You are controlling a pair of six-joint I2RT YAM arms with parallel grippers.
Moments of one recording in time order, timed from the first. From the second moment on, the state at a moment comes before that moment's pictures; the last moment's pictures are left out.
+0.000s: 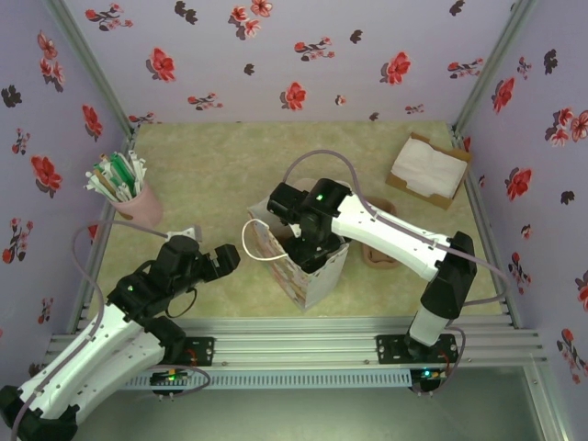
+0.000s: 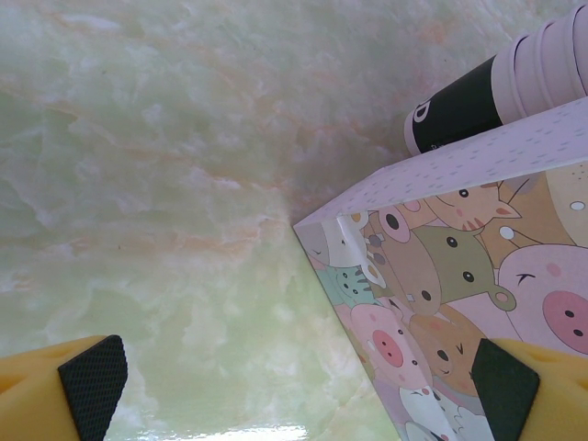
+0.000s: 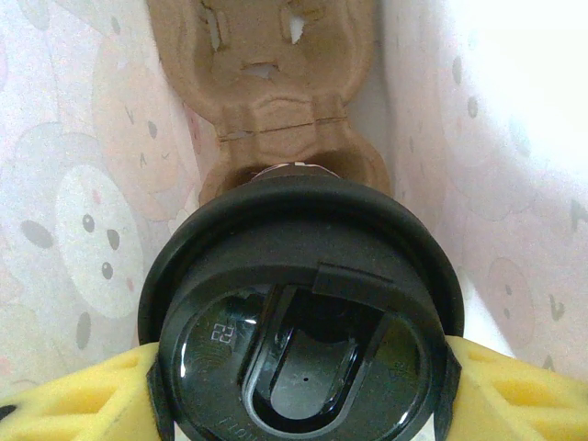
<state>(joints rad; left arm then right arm) -0.68 0.59 0.60 -0.75 -0.10 -0.88 1.02 1.70 1.67 -1.44 -0.04 0.46</state>
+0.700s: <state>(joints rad) -0.68 0.60 0.60 -0.75 -0.10 -0.88 1.02 1.70 1.67 -1.44 -0.06 0.45</state>
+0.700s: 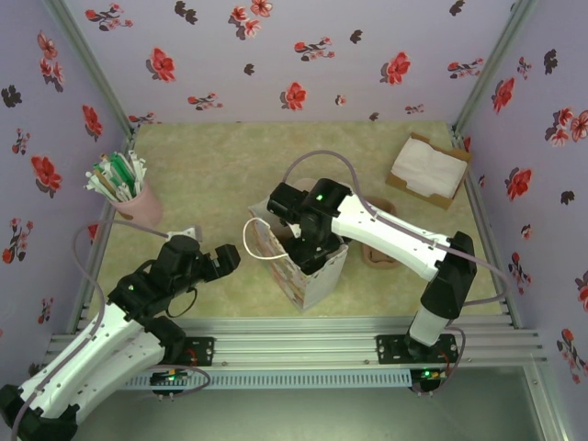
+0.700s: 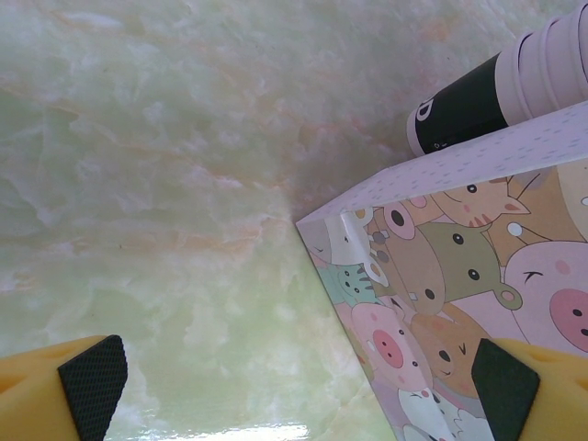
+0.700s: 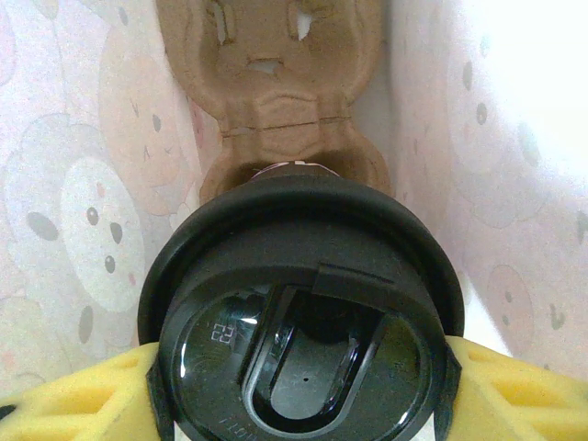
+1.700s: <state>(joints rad) -0.68 0.63 0.60 -0.74 -0.10 -0.88 1.00 1.70 1.57 -1.34 -0.08 0.45</state>
